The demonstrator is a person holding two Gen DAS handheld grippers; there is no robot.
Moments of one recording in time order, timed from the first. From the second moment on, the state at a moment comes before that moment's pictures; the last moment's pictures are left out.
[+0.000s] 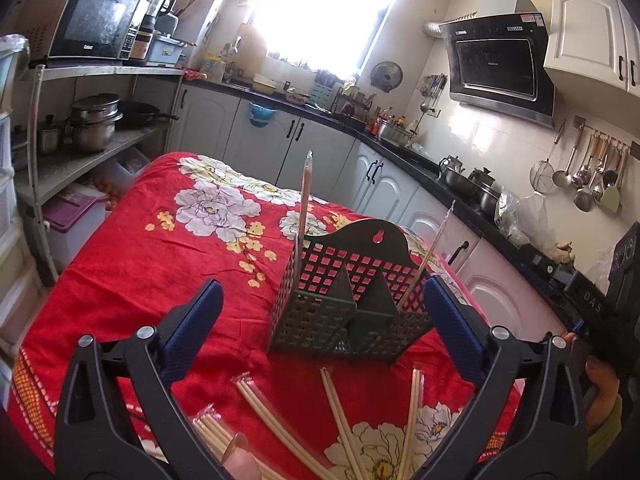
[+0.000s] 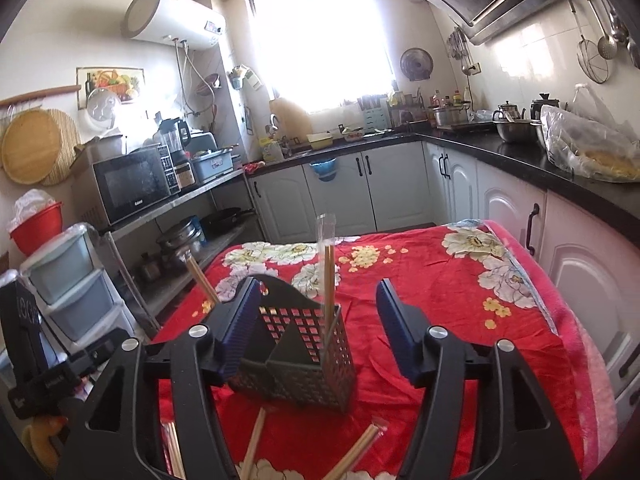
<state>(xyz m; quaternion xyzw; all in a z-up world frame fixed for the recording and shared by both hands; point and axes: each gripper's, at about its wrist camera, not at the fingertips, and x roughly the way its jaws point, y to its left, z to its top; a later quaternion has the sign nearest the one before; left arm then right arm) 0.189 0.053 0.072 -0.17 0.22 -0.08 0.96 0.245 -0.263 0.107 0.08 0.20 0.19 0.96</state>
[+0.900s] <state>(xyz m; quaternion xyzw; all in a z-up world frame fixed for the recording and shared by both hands) 0.150 0.095 0.021 -0.21 0.30 -0.04 0.93 0.207 -0.241 0.041 0.04 0.30 0.22 0.93</state>
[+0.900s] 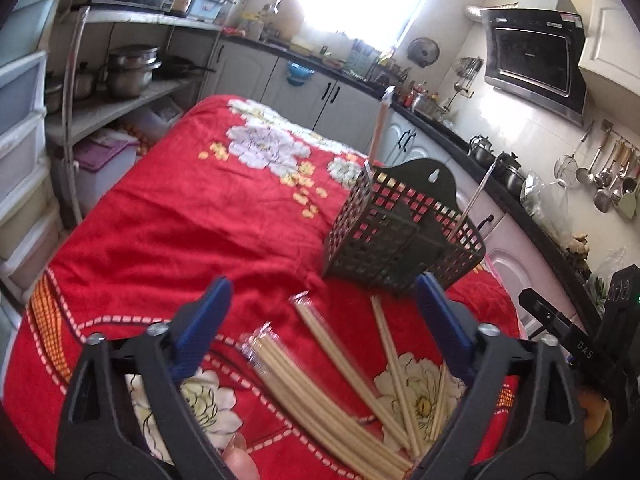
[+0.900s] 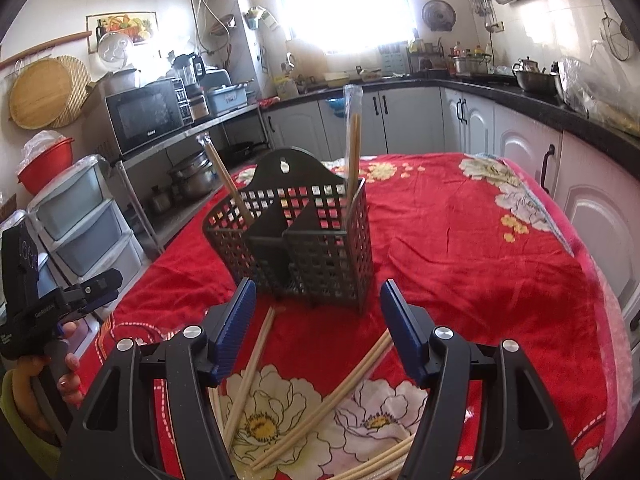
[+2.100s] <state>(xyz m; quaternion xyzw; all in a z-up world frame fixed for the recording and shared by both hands) 0.187 0.121 -0.065 -0.28 0.43 -0.03 0.86 0.249 -0.251 -0.028 0.05 0.44 0.20 0.87</state>
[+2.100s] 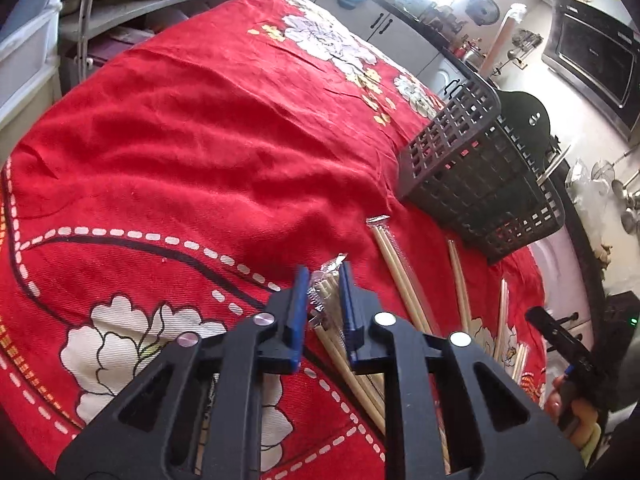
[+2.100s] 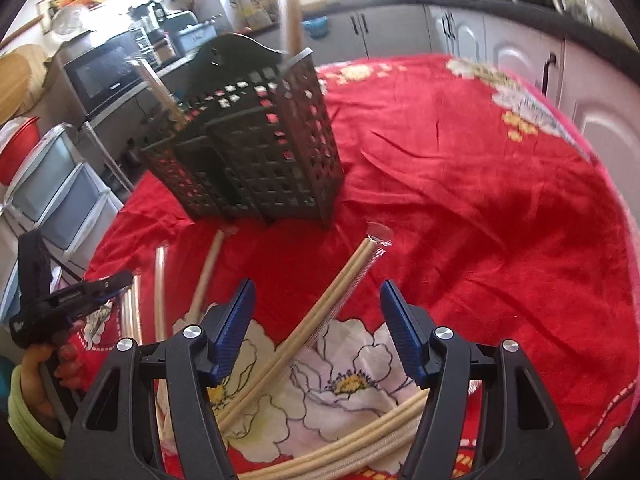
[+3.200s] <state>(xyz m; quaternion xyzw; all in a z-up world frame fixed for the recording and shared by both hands) 0.186 0.088 0.027 -0.26 0.34 -0.13 0.89 0.253 -0.252 0.023 0.14 0.39 0.28 0.87</state>
